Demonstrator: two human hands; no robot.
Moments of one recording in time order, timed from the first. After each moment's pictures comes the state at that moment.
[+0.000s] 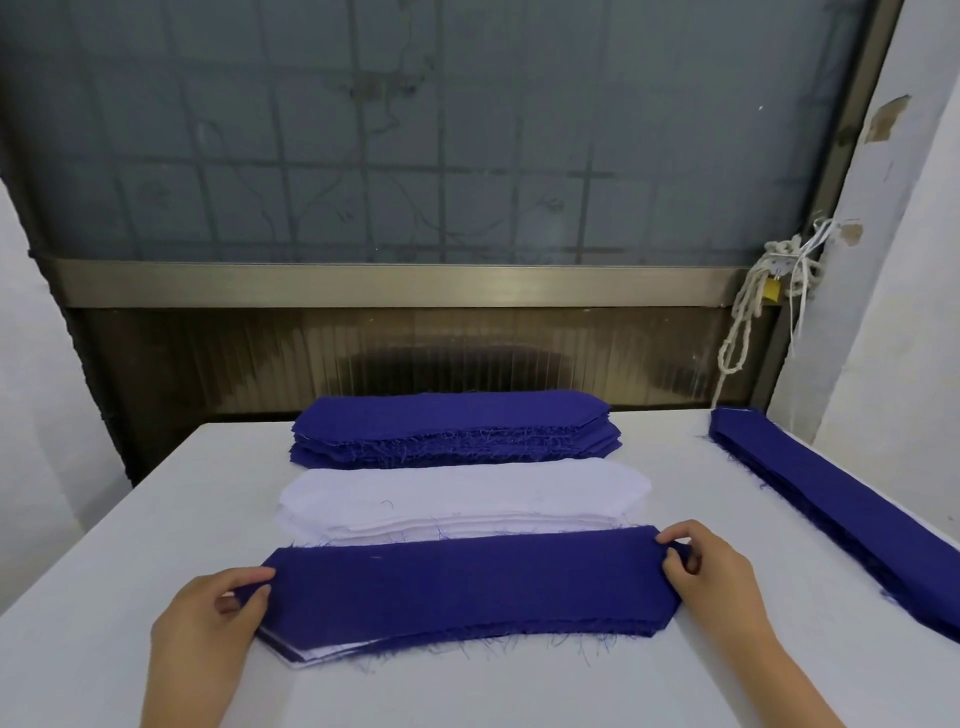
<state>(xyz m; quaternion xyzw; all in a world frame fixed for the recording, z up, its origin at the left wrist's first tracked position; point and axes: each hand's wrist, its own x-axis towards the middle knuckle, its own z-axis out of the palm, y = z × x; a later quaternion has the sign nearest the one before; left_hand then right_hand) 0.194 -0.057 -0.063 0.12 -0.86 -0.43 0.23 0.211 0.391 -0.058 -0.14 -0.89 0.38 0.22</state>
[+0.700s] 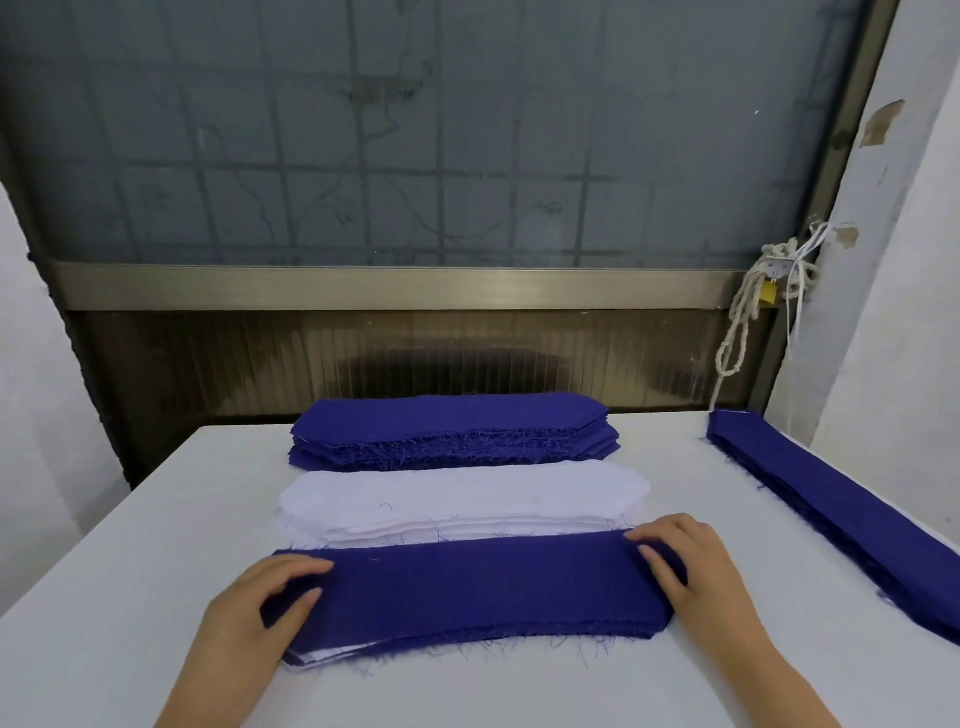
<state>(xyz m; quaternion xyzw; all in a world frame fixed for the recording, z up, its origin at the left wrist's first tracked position) 0.203 -0.042 -0.055 -0.11 -0.87 -0.42 0.22 0.219 0.383 -0.054 0.05 -0.91 0.29 0.28</state>
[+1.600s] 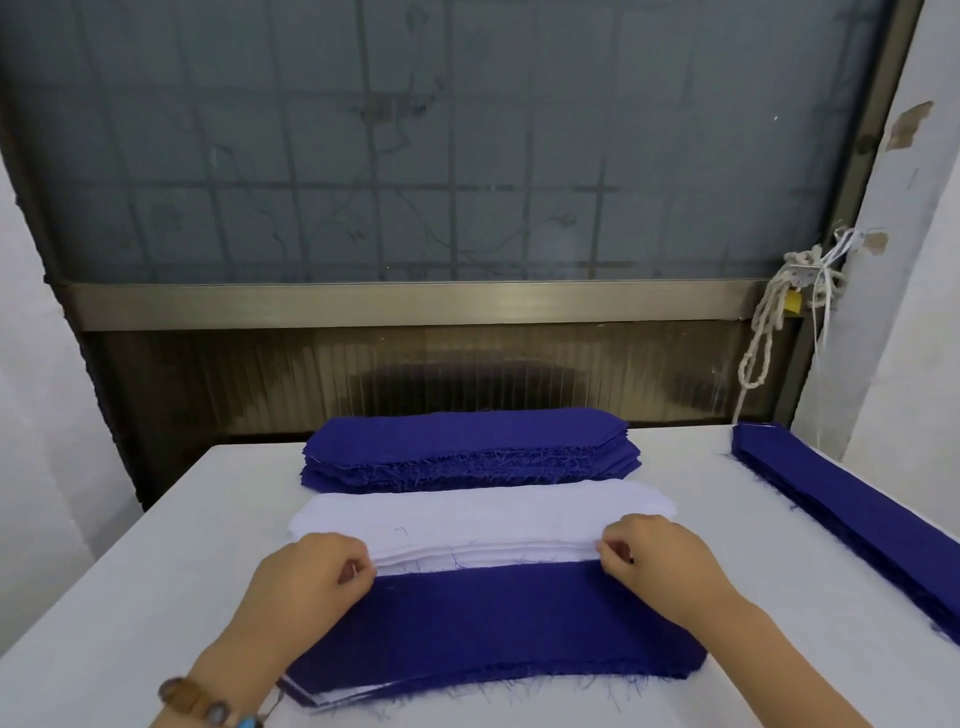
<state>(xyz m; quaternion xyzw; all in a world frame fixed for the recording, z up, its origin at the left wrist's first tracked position) 0.158 -0.014 0.000 -0.11 -0.98 -0.12 0.10 0.173 0.337 -0.007 0.04 -0.99 0.07 0.10</state>
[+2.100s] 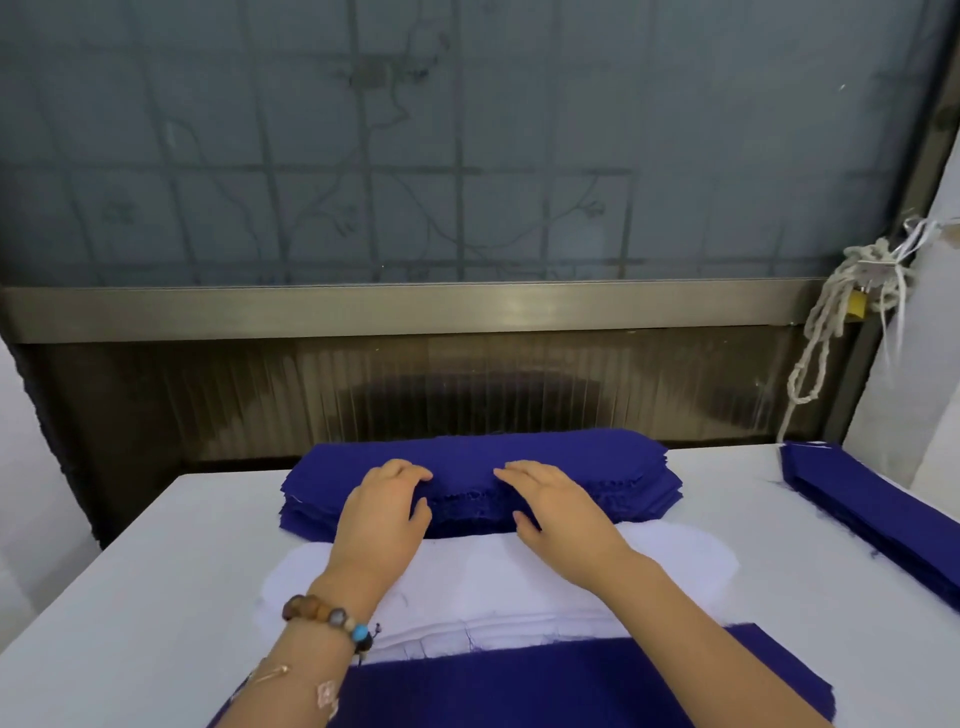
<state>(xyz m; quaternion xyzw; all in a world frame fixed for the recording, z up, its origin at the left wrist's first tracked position) 0.024 0.045 -0.001 -0.13 -0.95 -0.20 0.20 0.044 0.259 -0.005 0.18 -0.96 0.15 0.14</state>
